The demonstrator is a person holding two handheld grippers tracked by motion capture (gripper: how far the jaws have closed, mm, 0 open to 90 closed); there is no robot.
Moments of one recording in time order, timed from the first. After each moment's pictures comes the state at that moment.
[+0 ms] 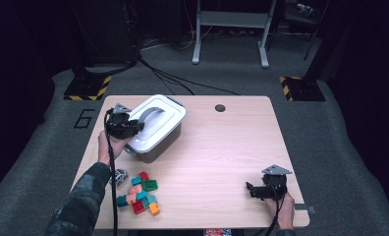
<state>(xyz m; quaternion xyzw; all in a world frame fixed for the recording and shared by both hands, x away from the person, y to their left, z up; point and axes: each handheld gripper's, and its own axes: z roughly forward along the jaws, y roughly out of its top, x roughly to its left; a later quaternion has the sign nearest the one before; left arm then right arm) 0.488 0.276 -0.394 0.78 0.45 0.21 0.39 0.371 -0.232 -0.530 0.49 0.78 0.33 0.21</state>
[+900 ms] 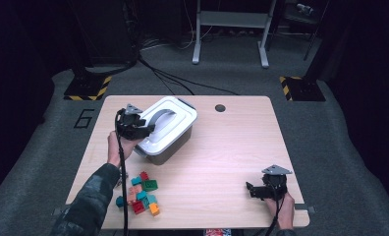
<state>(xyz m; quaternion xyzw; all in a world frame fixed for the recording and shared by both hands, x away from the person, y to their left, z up) 0.483 0.253 -0.388 0.78 0.44 0.22 0.38 0.371 -0.232 -0.530 0.49 0.78 0.33 0.21</state>
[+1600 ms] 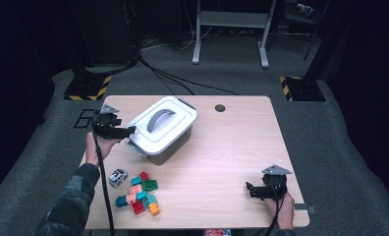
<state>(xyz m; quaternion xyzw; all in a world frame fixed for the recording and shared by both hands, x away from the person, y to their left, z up) 0.490 0.317 -0.401 0.77 0.47 0.21 0.38 0.370 -0.231 -0.530 0.49 0.78 0.33 0.21</state>
